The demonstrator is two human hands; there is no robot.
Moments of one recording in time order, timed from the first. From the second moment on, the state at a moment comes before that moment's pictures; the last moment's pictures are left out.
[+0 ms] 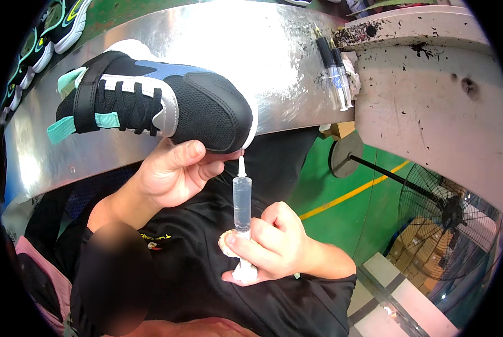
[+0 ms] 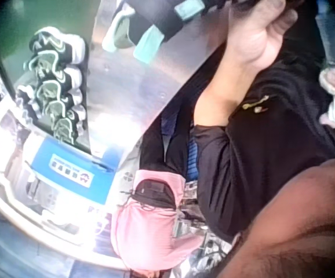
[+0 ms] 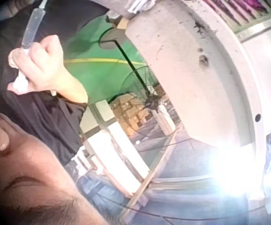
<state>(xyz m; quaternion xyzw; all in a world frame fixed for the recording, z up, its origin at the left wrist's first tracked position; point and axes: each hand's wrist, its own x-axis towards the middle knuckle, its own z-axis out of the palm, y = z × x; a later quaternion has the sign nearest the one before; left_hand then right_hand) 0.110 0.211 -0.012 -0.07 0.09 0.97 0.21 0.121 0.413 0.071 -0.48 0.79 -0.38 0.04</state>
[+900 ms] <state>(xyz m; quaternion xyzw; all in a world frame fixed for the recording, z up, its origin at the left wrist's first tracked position) -0.054 0.083 -0.006 -0.12 0.56 0.82 0.08 0.006 0.386 -0.013 -0.39 0.84 -0.36 -0.12</state>
